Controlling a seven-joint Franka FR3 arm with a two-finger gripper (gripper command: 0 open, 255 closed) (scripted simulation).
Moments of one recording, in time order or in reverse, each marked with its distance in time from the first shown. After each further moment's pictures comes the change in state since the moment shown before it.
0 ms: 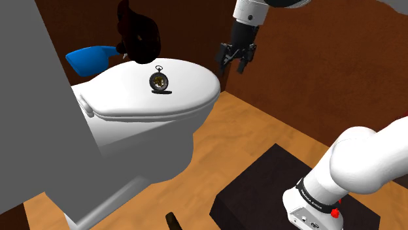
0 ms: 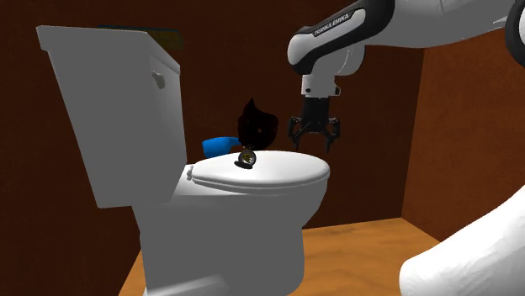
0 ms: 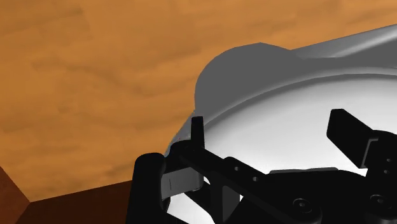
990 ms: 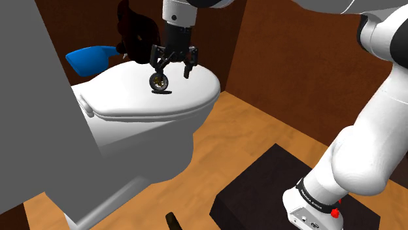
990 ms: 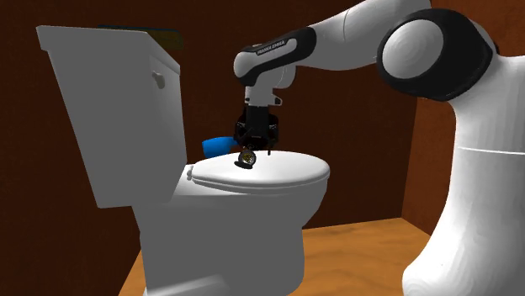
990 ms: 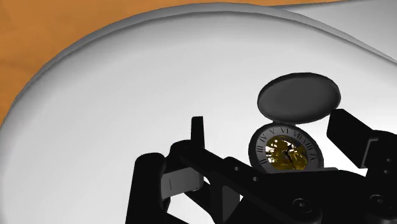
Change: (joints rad) arm 0.085 0.515 0.176 0.472 -0.059 0.013 0.302
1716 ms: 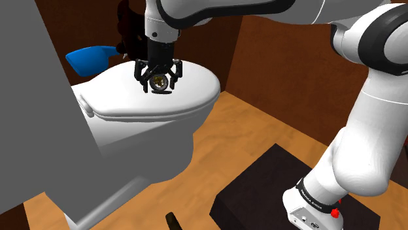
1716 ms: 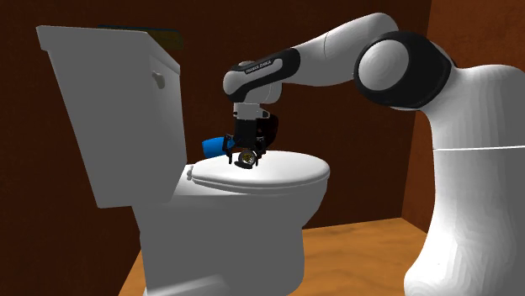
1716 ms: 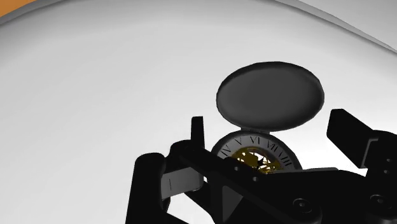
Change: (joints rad) arm 0.042 0.148 0.019 0.072 -0.043 0.066 0.067
